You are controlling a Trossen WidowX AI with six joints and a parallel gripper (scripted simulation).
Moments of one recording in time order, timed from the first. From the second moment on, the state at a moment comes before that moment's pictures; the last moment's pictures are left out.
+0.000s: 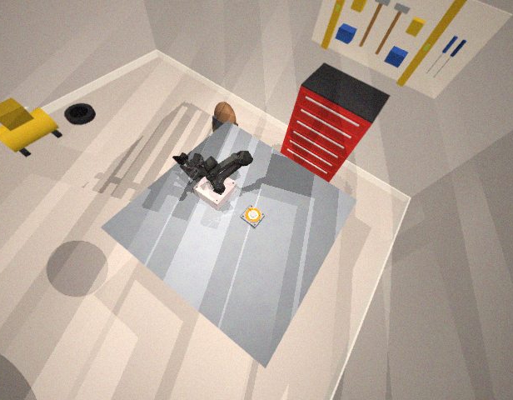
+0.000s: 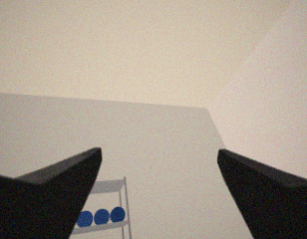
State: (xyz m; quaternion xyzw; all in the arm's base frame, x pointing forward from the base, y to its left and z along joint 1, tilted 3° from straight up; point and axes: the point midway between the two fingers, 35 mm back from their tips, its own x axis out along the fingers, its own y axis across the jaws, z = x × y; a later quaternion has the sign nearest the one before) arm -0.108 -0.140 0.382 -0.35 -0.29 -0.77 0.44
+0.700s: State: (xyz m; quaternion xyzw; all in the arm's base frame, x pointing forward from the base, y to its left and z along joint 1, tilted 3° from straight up) arm 0.013 -0.312 0.269 0.03 -0.12 -0.68 0.72
